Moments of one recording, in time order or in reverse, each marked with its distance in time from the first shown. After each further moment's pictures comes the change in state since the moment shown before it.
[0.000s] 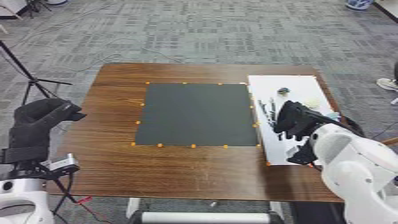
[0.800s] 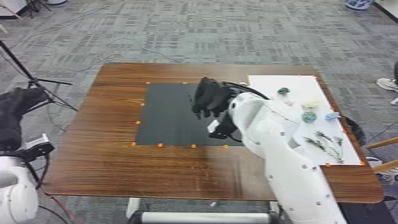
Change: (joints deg) left arm -9.0 13.2 1.5 16.1 -12.6 11.1 0.7; right arm 23.3 -18.9 -23.0 16.6 4.3 -0.5 -0.2
